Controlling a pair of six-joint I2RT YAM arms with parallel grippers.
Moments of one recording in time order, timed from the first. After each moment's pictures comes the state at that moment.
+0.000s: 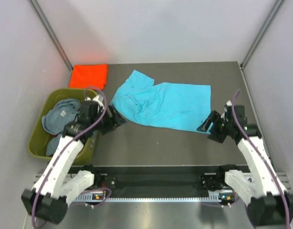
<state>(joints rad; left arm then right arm) -0.26 0.83 0.82 -0.73 0.27 -0.74 0.07 0.77 0.70 -0.87 -0.31 0.67</state>
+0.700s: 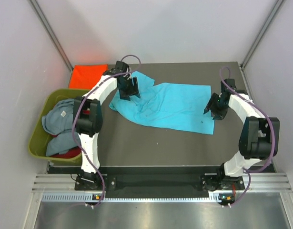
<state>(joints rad) -0.26 2.11 1.80 -0.77 0.23 -0.40 -0.02 1.58 1.13 -0.72 -0.11 0.51</state>
